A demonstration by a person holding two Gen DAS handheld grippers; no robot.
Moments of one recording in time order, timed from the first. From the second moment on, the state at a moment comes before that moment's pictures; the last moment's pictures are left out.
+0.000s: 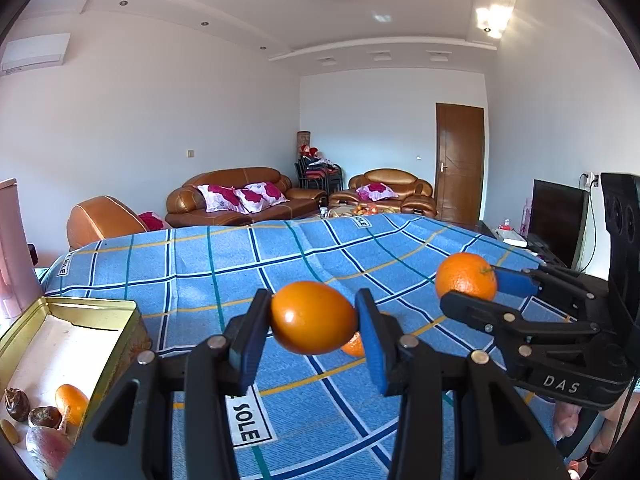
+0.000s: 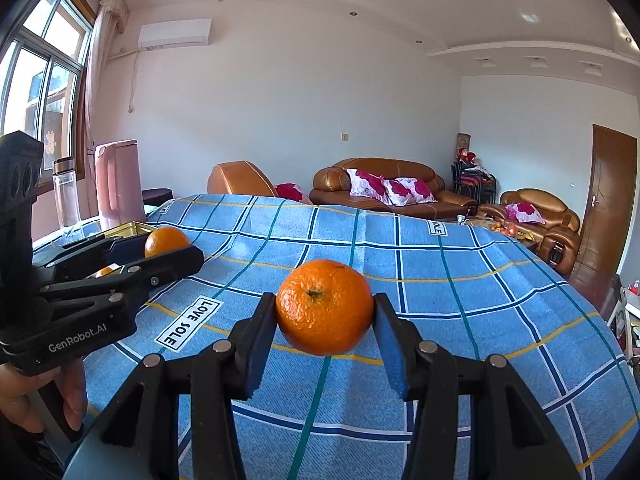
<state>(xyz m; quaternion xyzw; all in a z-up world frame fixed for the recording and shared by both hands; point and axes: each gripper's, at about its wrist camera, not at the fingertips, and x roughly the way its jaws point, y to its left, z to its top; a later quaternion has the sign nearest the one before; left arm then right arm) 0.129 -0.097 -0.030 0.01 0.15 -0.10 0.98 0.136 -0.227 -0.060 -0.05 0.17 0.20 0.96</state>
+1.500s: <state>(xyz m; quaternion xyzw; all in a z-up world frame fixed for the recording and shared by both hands) 0.097 -0.043 -0.018 0.00 0.15 -0.04 0.99 0.117 -0.155 -0.052 -0.08 0.17 0.29 0.94</state>
